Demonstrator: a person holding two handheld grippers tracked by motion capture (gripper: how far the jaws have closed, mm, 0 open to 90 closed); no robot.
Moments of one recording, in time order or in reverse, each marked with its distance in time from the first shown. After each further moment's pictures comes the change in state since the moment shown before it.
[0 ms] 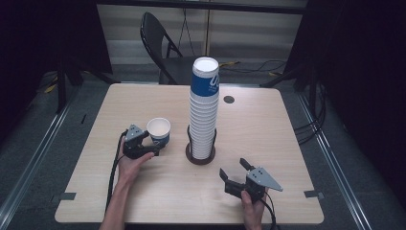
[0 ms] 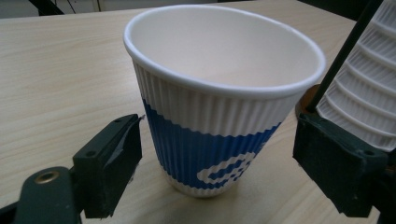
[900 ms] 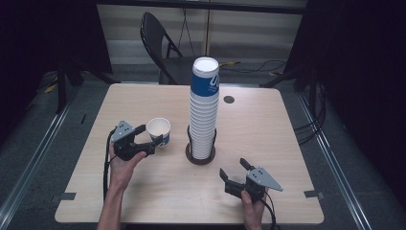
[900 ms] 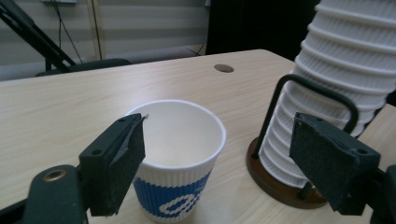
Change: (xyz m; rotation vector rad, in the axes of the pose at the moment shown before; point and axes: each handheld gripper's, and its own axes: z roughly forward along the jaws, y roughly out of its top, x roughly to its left) left arm -0.029 0.043 -0.052 -0.131 -0.033 0.010; right arm 0.000 0.000 0.000 0.003 0.003 0.000
